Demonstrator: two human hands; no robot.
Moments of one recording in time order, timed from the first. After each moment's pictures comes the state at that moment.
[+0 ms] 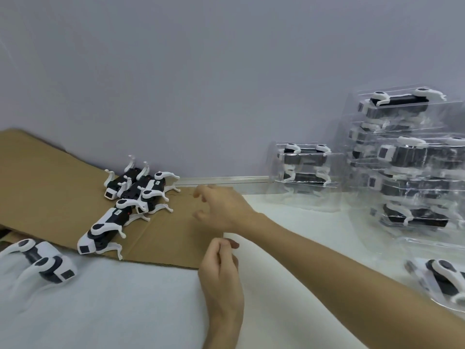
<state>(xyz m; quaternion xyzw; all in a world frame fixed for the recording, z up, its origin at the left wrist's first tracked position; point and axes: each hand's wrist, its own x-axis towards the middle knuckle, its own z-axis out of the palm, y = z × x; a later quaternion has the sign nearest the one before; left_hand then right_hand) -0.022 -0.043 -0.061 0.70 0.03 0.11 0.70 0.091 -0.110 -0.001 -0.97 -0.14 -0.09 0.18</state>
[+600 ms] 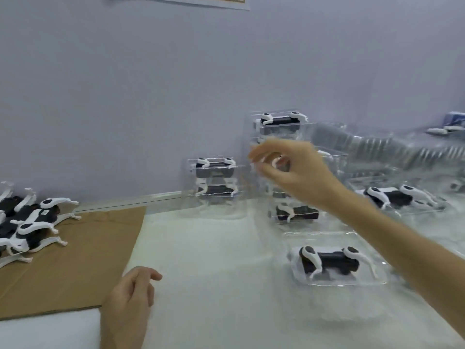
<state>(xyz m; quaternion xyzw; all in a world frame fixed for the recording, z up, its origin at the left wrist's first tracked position) -0.014 -0.030 -0.078 0.77 -0.09 0.05 0.63 -0.089 -0.313 0.117 -0.91 -0.05 -0.31 0.28</state>
